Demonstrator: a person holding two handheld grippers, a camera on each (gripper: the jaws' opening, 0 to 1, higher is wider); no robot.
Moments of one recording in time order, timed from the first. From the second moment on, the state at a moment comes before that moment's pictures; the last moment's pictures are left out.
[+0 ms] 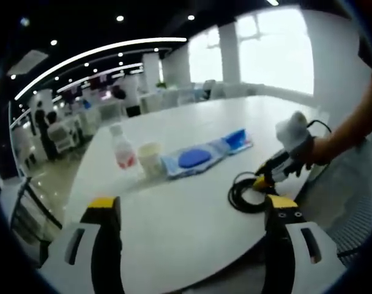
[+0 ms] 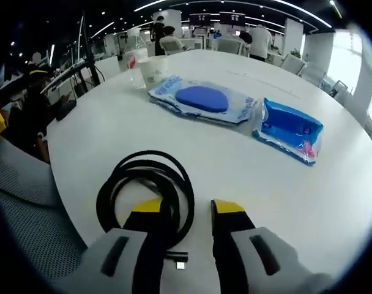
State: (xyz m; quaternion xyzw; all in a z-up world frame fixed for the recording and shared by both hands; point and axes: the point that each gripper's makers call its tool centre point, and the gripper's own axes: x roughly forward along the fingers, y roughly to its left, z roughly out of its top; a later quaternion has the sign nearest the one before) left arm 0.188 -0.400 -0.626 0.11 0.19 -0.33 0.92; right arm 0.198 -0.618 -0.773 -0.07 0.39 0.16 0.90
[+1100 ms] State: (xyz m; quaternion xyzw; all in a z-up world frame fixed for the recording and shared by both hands) left arm 0.190 -0.401 -0.623 0.10 0.19 -0.33 0.92; right arm 0.204 -0.621 -0.754 -0.01 0.40 0.11 0.91
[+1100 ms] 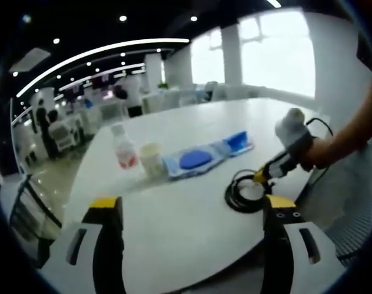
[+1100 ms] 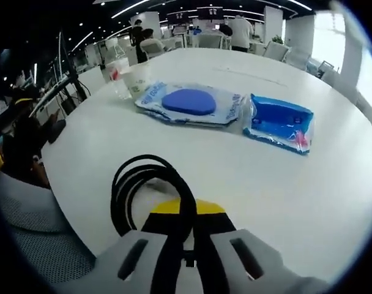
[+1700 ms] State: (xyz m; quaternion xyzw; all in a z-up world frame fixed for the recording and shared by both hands) left arm 0.189 -0.401 -0.622 0.10 0.19 -0.33 0.92; right arm 0.208 -0.614 -0.703 0.02 0.36 0.12 0.92
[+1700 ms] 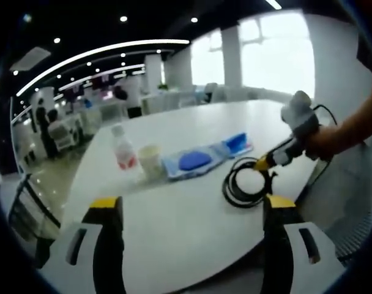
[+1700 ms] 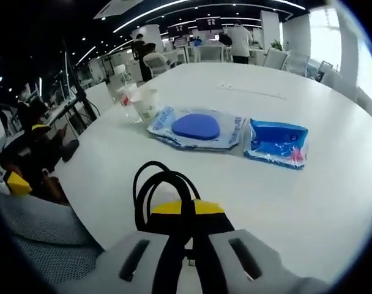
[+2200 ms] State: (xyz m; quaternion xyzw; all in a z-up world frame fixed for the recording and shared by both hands) left arm 0.189 -0.400 -0.622 0.10 0.19 -0.33 0.92; right arm 0.227 -0.622 -0.674 0.03 0.33 0.12 0.94
